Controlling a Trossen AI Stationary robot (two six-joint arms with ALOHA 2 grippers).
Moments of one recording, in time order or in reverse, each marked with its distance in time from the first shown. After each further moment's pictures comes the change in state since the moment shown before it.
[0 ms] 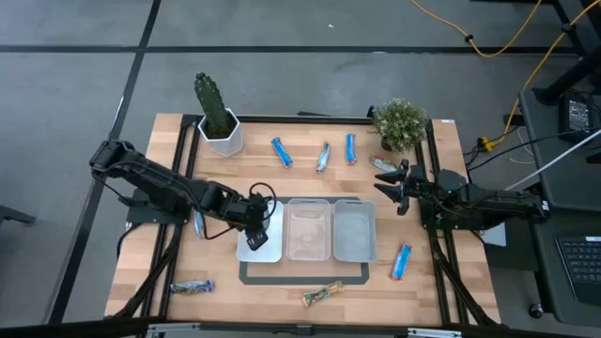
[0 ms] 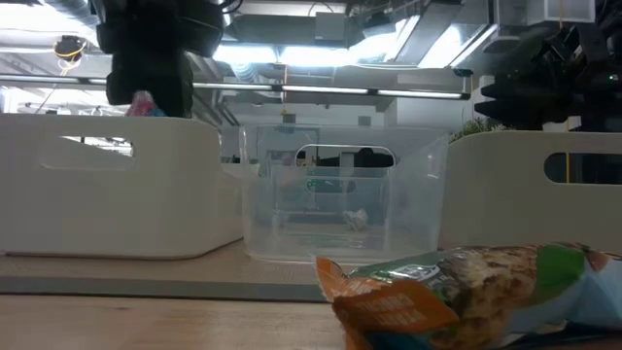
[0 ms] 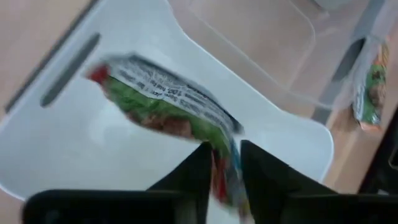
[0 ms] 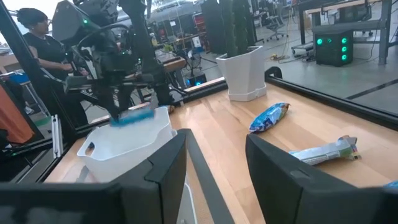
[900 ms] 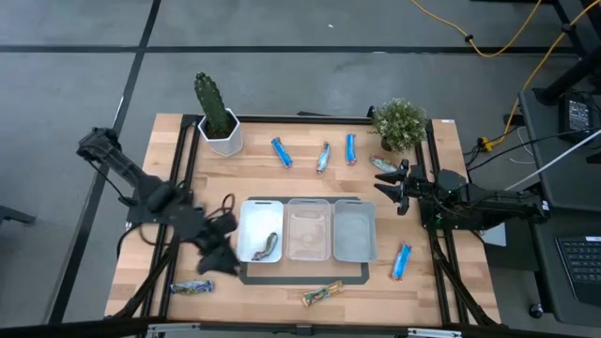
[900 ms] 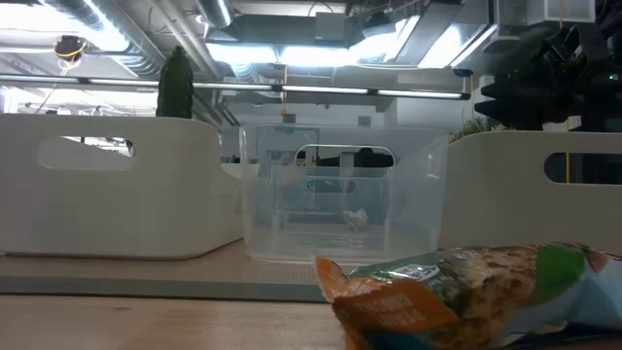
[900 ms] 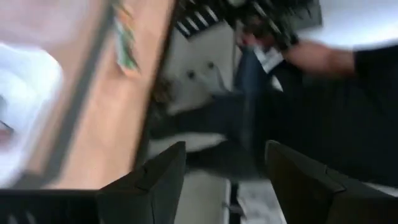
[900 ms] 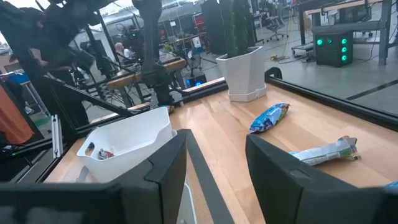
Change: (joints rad) left arm -0.341 -0.316 0.001 0.295 0.129 -0.231; right arm 0.000 0.000 0.000 0.001 0.000 -0.004
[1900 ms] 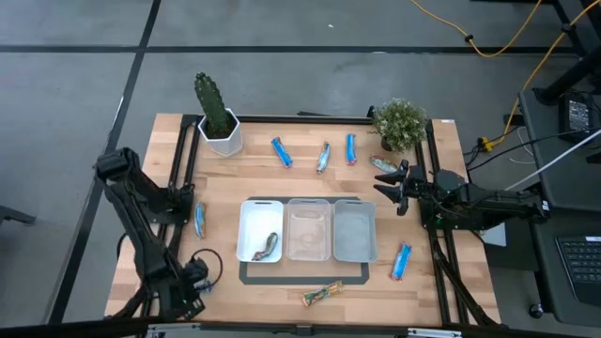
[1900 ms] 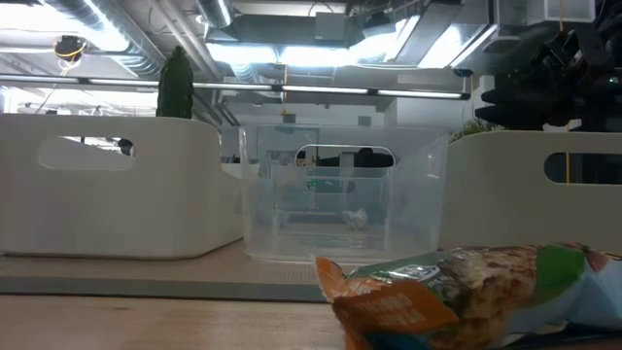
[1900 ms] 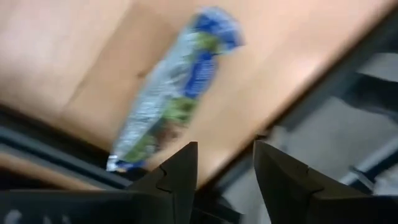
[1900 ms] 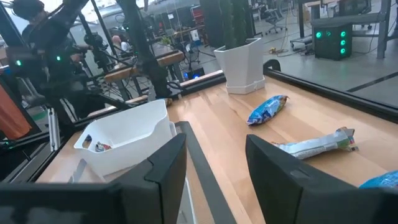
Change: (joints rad) left arm -0.475 0.453 0.000 -0.393 0.034 -0.697; right arm 0.000 0.000 0.000 -0.031 0.000 0.003
